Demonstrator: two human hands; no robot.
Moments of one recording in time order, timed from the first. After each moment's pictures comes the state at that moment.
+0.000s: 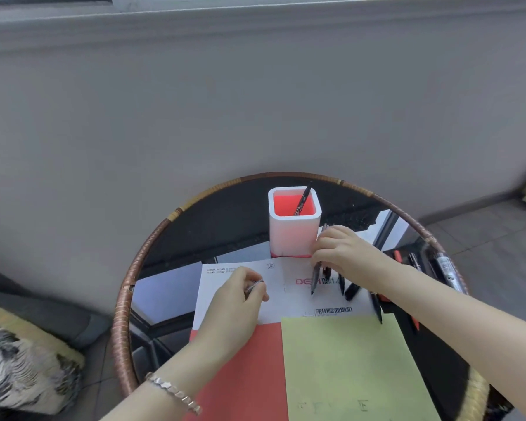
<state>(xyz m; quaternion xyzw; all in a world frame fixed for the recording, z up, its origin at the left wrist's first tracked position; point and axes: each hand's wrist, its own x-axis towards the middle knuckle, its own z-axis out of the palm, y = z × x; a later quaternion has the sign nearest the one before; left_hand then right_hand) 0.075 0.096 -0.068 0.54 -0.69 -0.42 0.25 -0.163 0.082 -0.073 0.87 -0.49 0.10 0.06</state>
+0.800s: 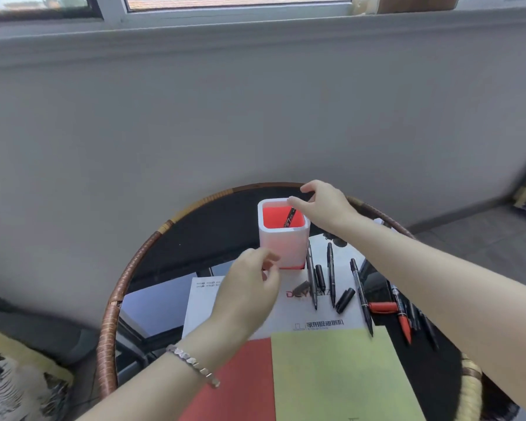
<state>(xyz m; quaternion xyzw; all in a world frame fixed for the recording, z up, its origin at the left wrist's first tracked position) 0.034 0.078 -0.043 0.48 -0.78 -0.26 0.30 -0.142 0.022 -0.007 0.56 -0.74 0.33 -0.18</state>
